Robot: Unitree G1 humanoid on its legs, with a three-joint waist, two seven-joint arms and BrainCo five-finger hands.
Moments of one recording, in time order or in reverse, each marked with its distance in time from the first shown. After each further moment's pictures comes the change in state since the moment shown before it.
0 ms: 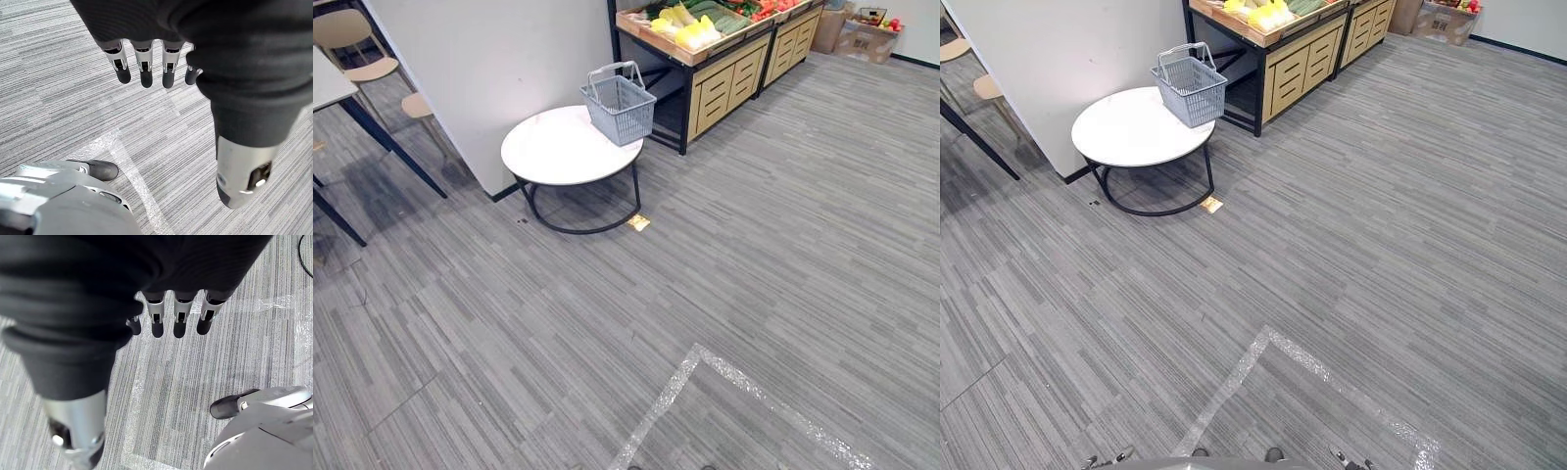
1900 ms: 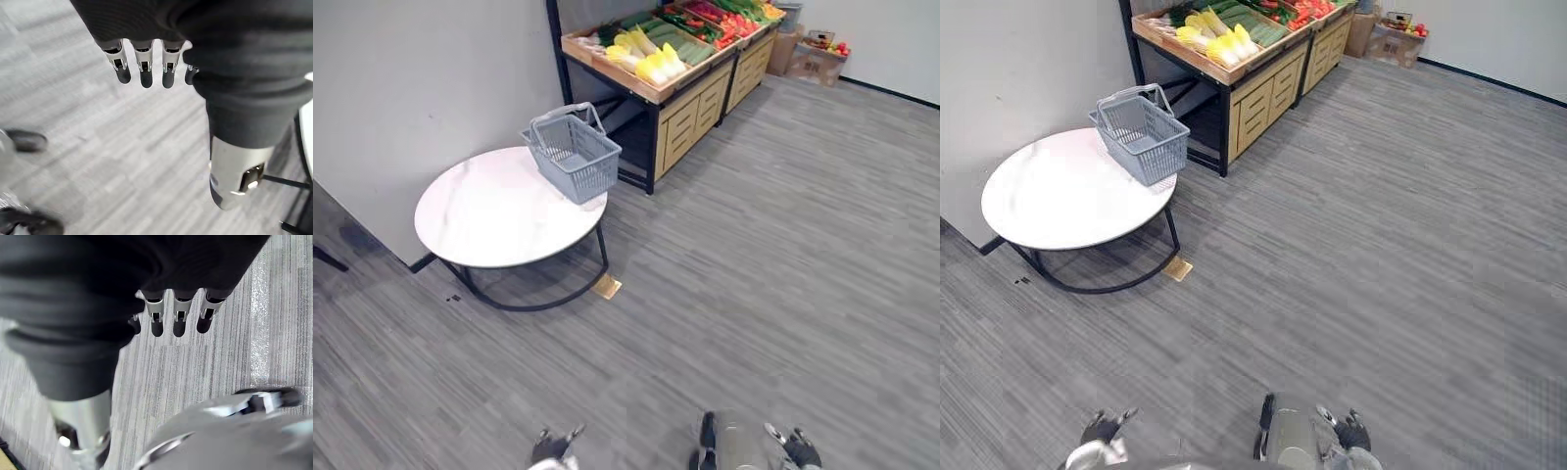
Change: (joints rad) left arm -0.131 -0.053 0.088 -0.139 0.036 0.019 -0.019; right arm -0.029 0.019 0.000 -0.110 -0.040 -0.027 0.067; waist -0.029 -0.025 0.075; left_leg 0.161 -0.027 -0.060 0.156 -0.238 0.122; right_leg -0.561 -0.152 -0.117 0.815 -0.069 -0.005
